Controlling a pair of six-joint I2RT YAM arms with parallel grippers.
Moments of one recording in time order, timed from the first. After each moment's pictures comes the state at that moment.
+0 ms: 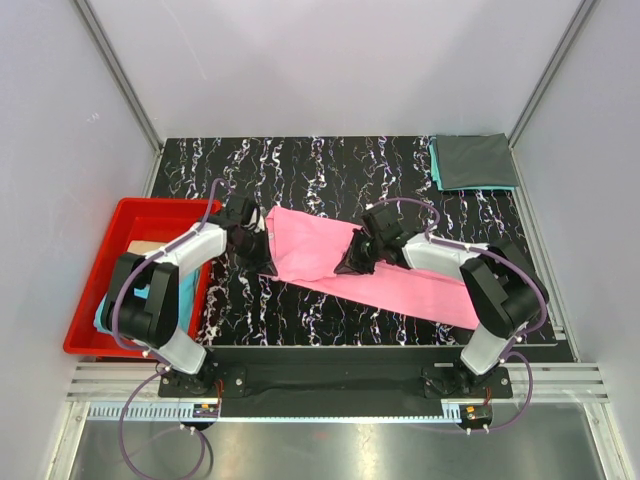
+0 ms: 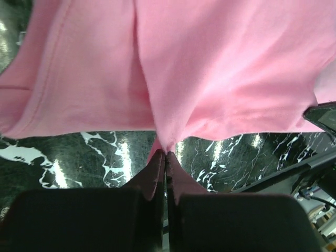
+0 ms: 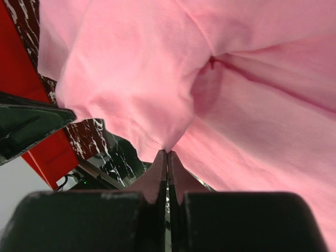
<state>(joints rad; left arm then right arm) -0.29 1.57 0.94 -0.58 0.36 -0.46 0.61 1.71 0.95 -0.14 -0.32 0.93</state>
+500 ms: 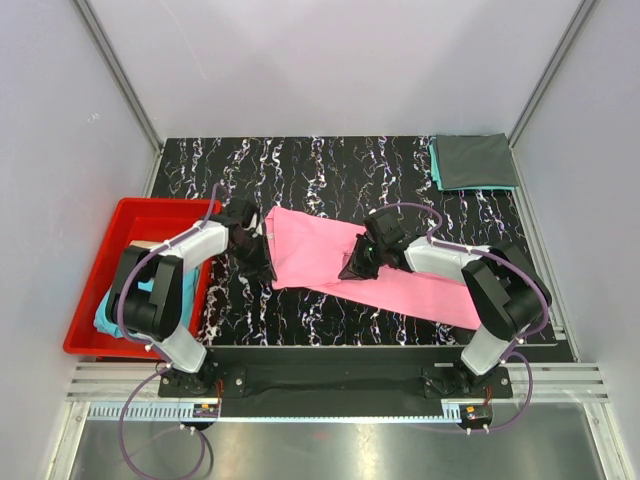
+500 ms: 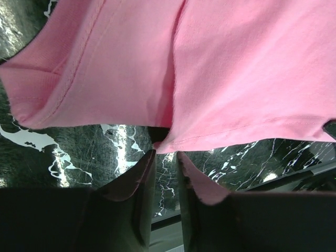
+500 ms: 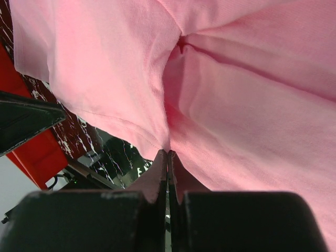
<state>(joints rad) -0.28 1.62 0.95 -0.64 0.32 -0.50 0.60 1.69 0.90 -0.16 -0.30 0.93</state>
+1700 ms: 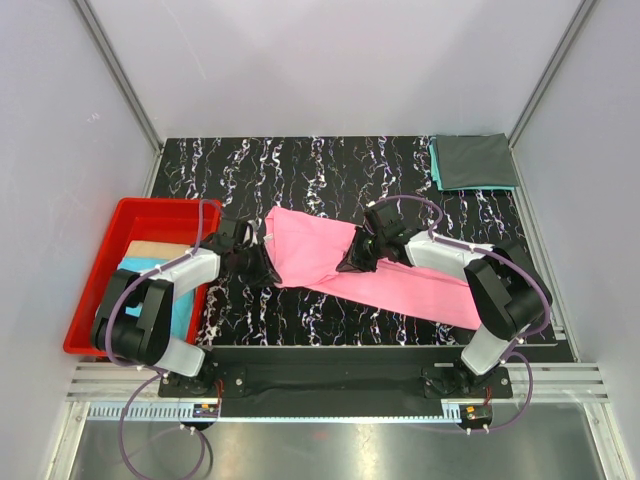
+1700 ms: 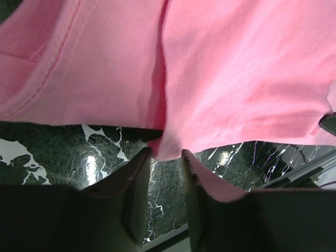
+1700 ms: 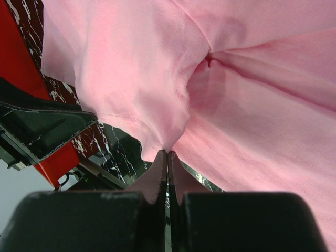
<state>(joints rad) -0.28 1.46 0.69 -0.31 0.38 -0.63 0.59 1.69 0.96 -0.18 -0.33 0.91</state>
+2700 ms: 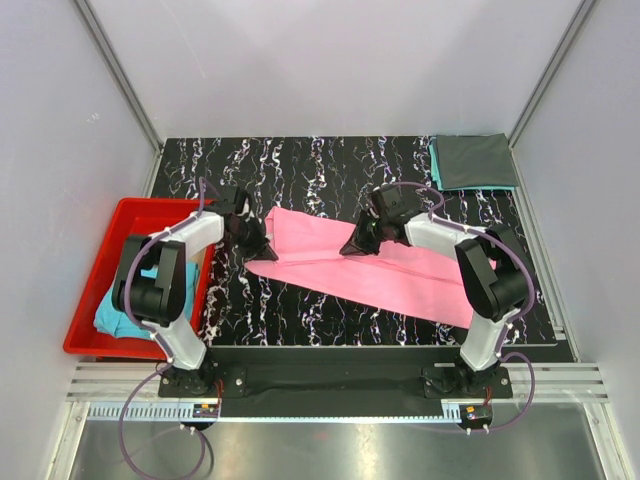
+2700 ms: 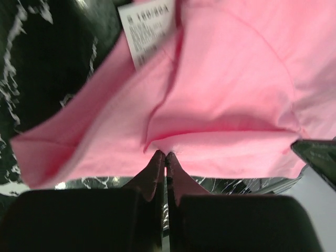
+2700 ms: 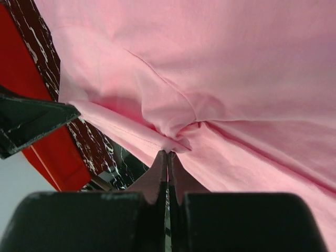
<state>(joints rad) -0.20 1.69 1.02 -0.51 0.39 -0.70 0.49 1.82 1.11 -0.23 -0.38 0.87</state>
